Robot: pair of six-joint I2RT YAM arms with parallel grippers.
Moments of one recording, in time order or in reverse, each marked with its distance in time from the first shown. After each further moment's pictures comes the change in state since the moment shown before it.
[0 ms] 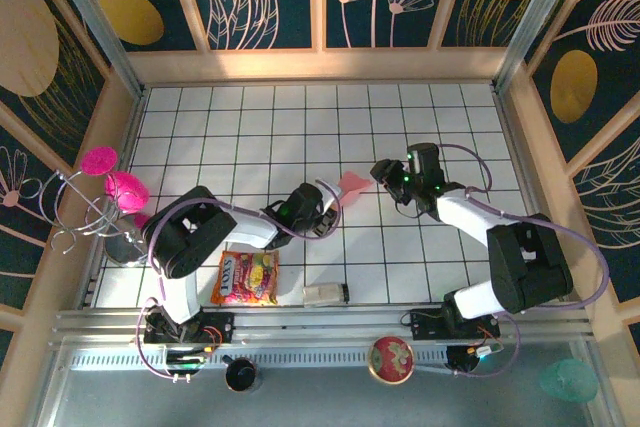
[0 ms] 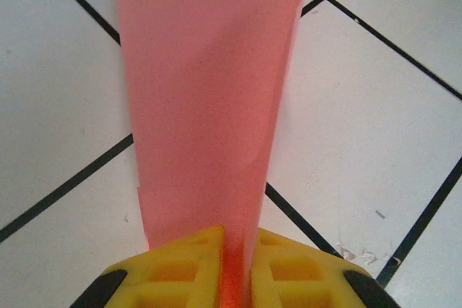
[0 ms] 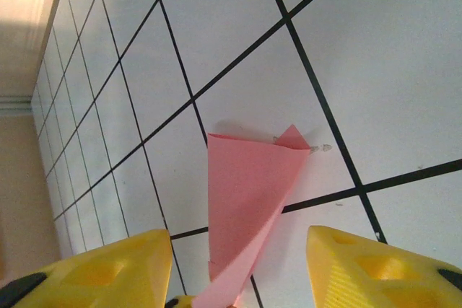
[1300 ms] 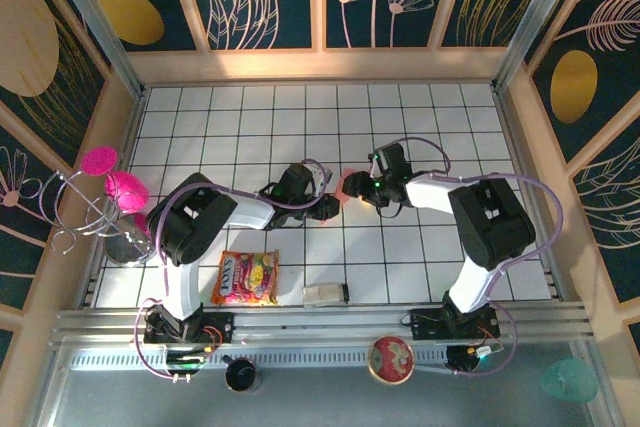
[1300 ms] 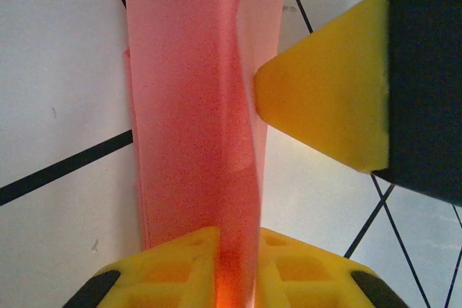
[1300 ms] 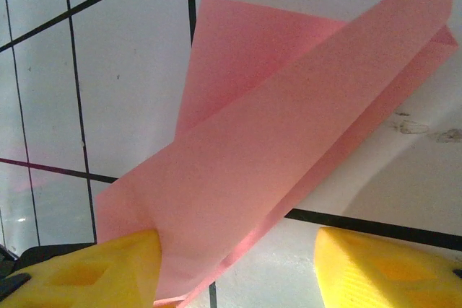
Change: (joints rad) left arm 0.130 0.074 0.101 -0.050 0.370 -0.406; right arm 0.131 0.315 0.172 -0.059 -0.073 -0.305
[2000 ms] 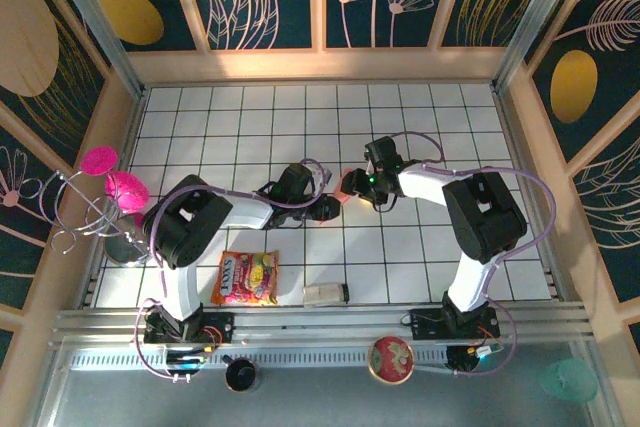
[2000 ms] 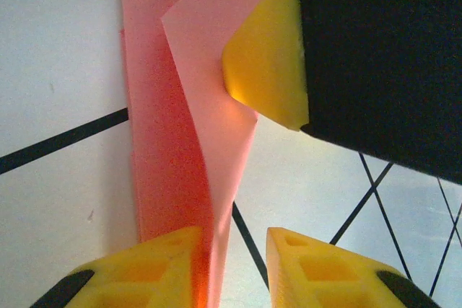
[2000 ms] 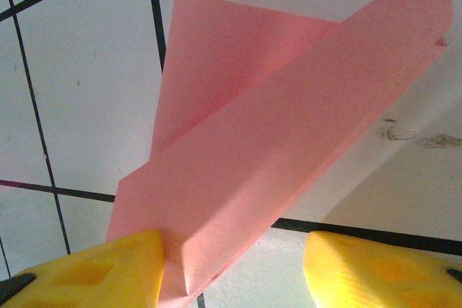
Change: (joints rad) left arm 0.001 -0.041 -0.002 -0.066 0.001 -0.008; right arm 0.023 0.060 0.122 -0.175 0.069 0.001
